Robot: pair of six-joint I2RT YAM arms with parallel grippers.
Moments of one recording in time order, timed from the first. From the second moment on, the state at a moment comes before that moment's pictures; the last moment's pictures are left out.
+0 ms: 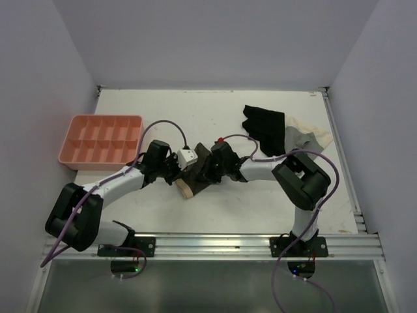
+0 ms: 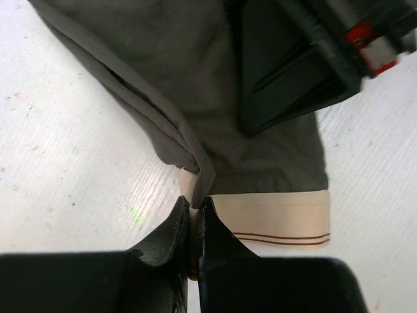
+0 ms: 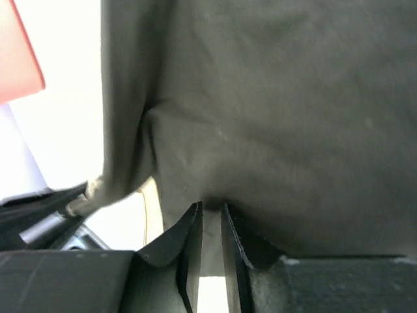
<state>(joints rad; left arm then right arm) -0.45 1.36 0.65 -0.16 0.38 0.47 0.77 1.89 0.96 0.14 -0.22 1.09</state>
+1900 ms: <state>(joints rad) -0.30 1.53 0.74 -0.17 0.26 0.04 0.72 1.92 1.03 0.12 -0.15 1.01</state>
